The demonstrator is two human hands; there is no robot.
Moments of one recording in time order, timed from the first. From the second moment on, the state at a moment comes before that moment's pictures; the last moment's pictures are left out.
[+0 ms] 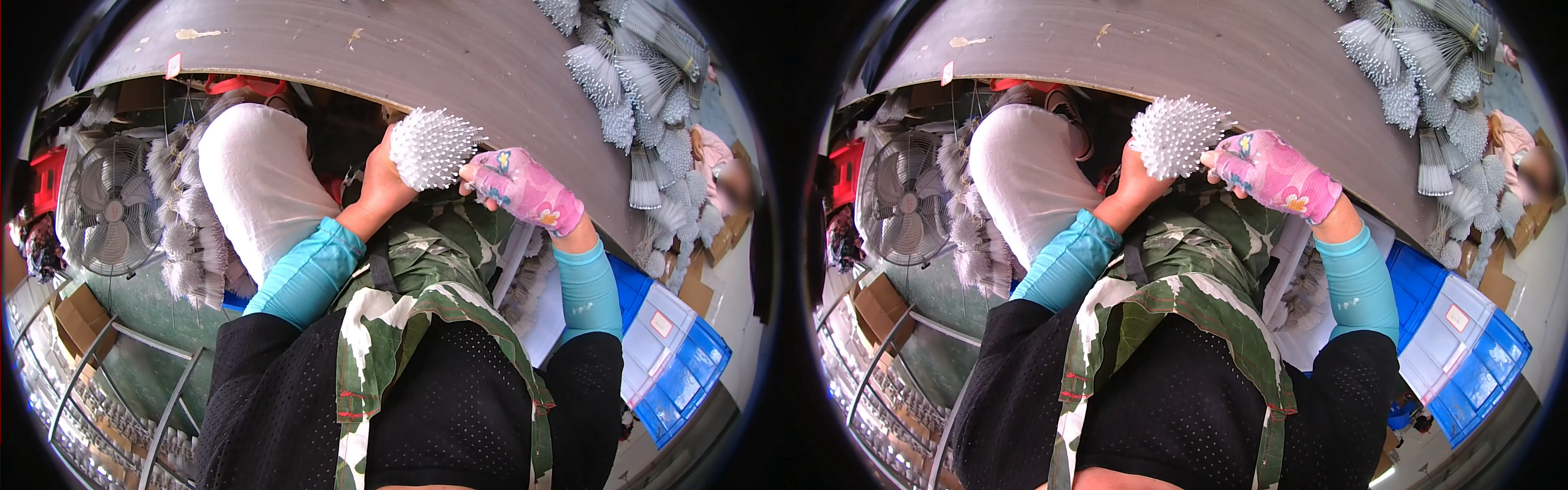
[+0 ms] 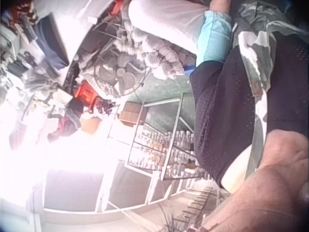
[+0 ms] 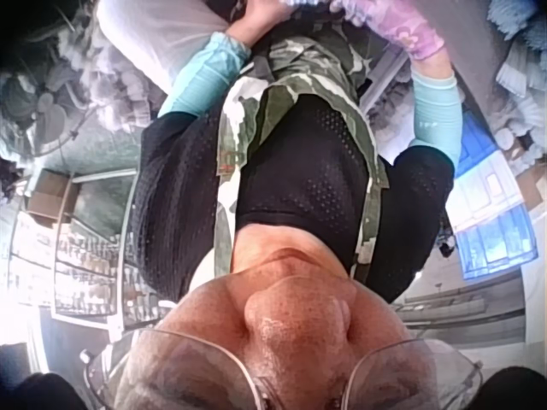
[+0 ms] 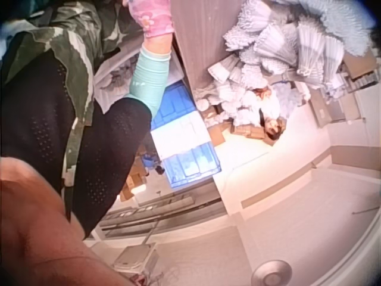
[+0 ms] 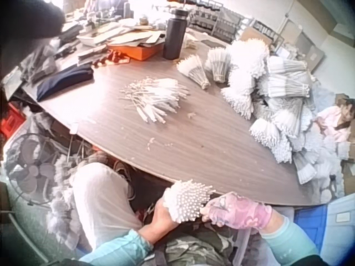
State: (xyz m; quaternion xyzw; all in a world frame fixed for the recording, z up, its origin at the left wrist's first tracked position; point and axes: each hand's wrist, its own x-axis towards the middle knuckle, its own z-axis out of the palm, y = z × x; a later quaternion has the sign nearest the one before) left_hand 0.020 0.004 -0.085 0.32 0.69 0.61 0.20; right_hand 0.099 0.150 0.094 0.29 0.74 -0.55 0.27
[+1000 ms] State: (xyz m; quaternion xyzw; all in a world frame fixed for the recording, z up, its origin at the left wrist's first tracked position) left_hand 0.020 0.004 -0.083 0.32 0.71 0.59 0.21; right_hand 0.119 0.131 0.071 0.37 0.63 -0.67 0.16
